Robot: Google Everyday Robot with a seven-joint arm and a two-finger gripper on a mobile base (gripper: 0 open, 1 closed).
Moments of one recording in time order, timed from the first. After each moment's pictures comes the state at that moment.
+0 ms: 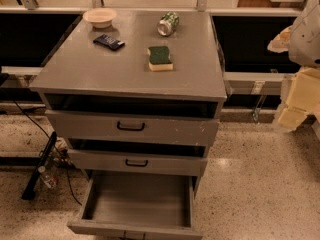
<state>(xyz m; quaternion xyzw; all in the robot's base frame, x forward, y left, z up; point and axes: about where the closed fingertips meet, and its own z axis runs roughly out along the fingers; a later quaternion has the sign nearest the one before) 0.438 -0.217 0.976 -0.60 0.78 -0.03 0.16</state>
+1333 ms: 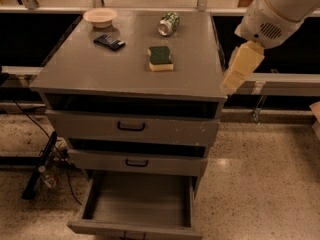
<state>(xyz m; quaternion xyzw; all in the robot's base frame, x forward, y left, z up) 0.539 -0.178 0.961 -0.55 0.81 0.01 0.22</state>
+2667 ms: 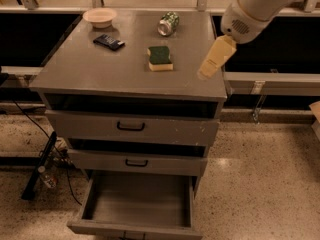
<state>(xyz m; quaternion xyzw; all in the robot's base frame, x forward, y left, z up) 0.603 -0.157 0.944 -0.48 0.84 0.01 0.24</state>
